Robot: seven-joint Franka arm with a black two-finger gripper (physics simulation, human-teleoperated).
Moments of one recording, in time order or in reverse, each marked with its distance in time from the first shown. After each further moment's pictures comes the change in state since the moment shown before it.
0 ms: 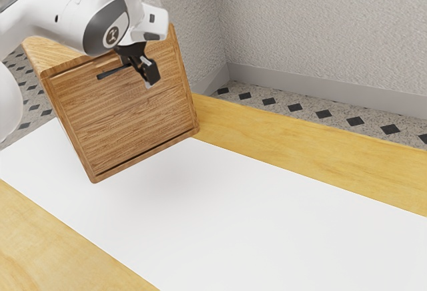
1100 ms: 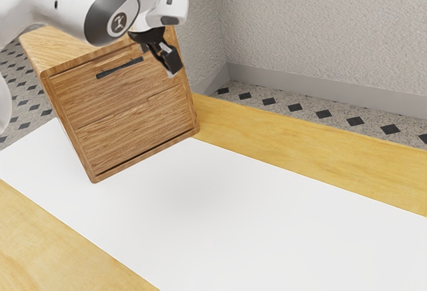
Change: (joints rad) arm -0.117 -0.089 -0.006 -0.026 -0.022 -0.005 -0.052
